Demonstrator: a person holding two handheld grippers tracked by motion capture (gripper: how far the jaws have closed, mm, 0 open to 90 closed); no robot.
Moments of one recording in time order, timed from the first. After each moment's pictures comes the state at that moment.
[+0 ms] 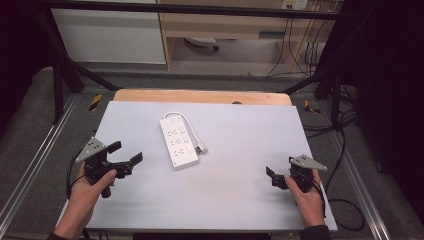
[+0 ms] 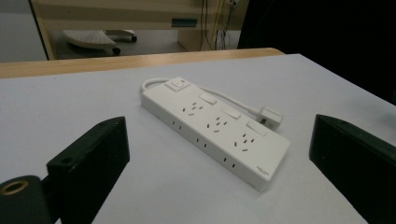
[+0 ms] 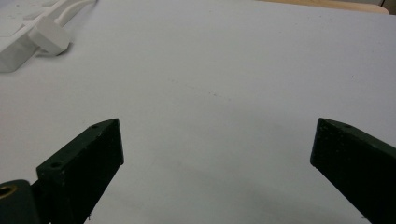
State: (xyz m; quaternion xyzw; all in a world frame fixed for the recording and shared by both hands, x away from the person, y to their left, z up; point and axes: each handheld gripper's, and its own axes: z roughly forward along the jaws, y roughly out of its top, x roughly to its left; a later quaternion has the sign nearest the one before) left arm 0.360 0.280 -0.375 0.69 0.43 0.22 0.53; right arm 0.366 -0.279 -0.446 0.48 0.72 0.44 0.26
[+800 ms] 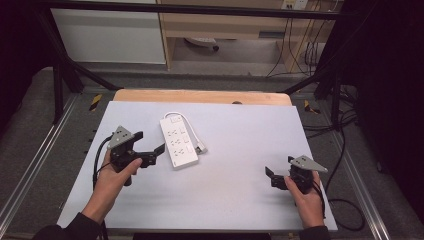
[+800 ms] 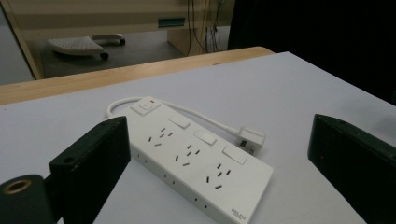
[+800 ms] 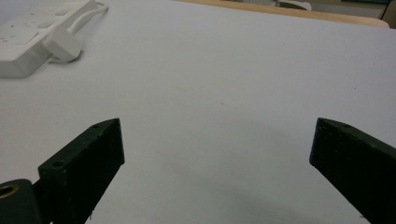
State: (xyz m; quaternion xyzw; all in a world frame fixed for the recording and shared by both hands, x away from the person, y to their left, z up) left arm 0.386 0.223 -0.362 0.71 0.41 0.22 0.53; right arm 0.360 -0.275 -0.442 0.47 0.71 0.45 0.27
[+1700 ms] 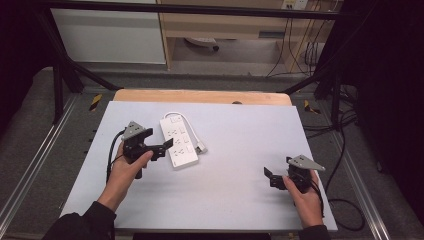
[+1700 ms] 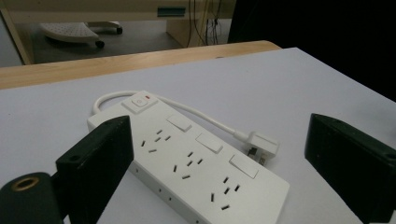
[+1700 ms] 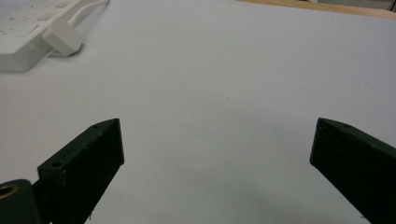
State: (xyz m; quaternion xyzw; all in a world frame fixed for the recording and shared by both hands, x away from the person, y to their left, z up) left arm 0.421 0.207 -0.383 0.71 0.42 0.20 0.52; right arm 0.364 -0.273 -0.445 0.47 0.72 0.44 0.26
